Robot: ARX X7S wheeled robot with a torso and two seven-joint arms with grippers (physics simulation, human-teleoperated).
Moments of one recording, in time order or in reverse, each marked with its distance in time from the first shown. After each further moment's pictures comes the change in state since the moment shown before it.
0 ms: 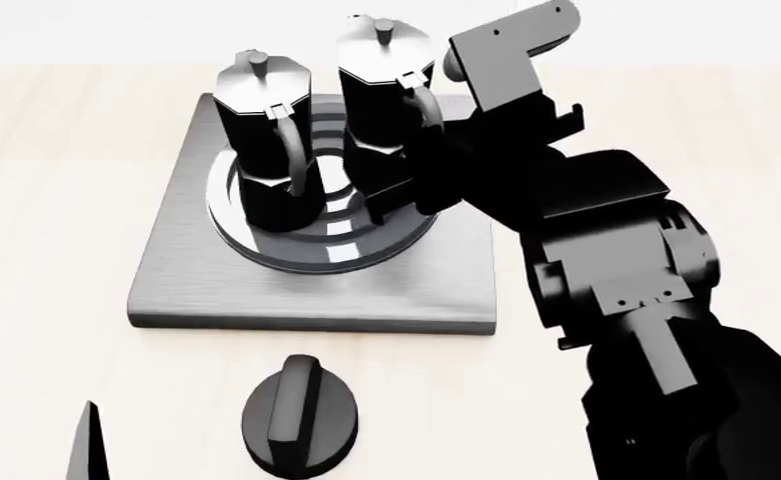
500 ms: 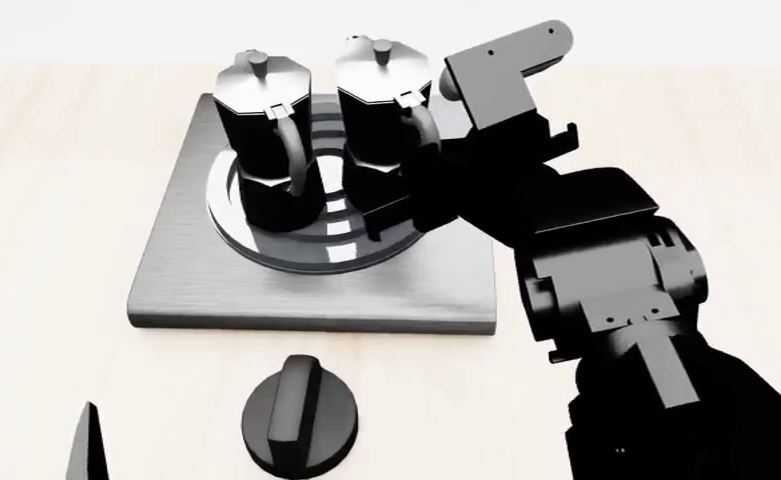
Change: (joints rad) left arm 0.001 -0.005 0.003 0.001 0.000 0.003 -0.005; right arm -0.037 -0.014 0.199 0.000 -0.199 0.036 -0.013
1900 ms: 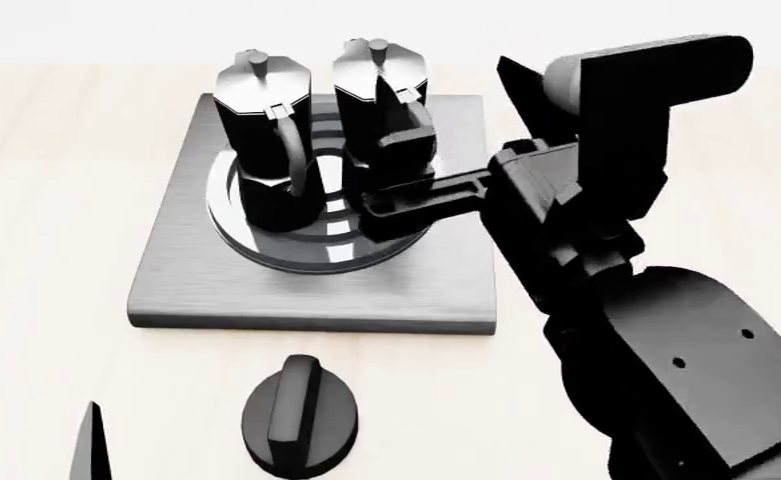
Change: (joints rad) left arm -0.009 -0.007 0.015 -0.003 0.003 0.000 -0.012; right arm -0.576 0.283 0.796 -1.454 -0.038 0.418 0.440
